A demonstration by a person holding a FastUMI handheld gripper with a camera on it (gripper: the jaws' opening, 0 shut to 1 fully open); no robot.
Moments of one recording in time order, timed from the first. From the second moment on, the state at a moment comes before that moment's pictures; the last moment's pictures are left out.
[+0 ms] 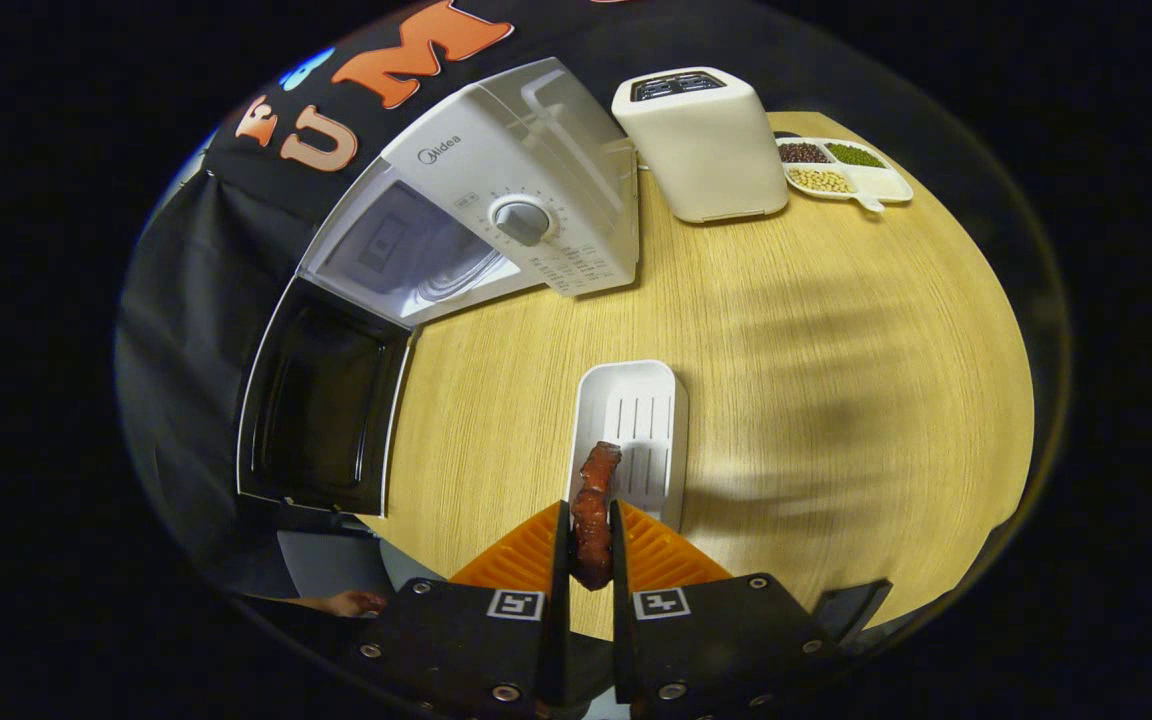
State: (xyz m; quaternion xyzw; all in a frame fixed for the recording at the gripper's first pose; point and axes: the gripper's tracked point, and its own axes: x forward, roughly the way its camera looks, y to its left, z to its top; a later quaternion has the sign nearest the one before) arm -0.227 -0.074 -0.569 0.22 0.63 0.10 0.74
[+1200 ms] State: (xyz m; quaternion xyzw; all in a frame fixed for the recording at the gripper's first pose) arm -0.108 0.082 -0.503 0.32 0.46 0.04 0.83
